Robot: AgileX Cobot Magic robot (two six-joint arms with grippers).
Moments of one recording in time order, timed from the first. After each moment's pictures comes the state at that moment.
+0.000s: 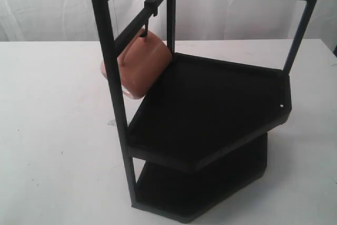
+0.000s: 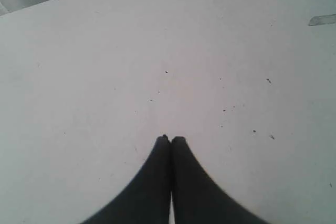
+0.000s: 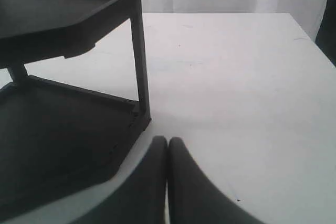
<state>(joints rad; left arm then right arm) 0.11 0.00 0.02 -0.03 0.42 0.27 0.06 0.01 0.00 0.19 0.34 -0.11</state>
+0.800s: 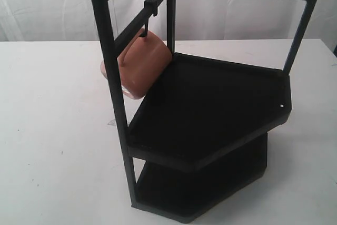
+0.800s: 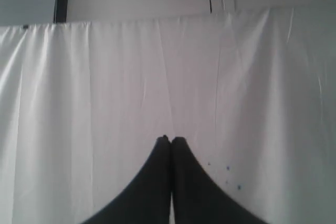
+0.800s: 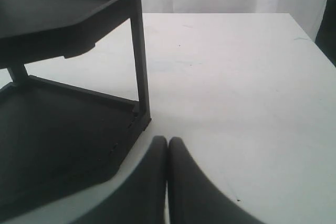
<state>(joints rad) 0.11 0.00 -0.05 -0.01 -0.57 0.00 0.06 0.01 0.00 0.19 0.34 -0.11</state>
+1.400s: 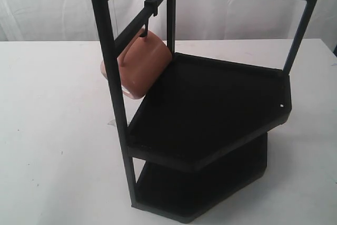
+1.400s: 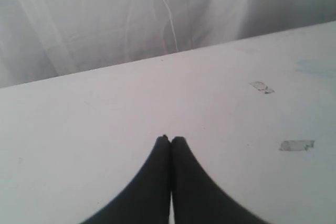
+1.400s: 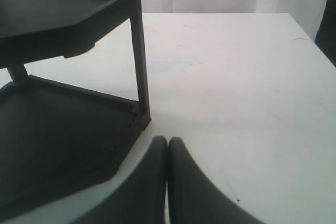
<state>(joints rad) -0.01 0.41 -0.26 0.14 0.13 -0.02 0.06 0.01 0.00 0.19 0.34 -0.11</state>
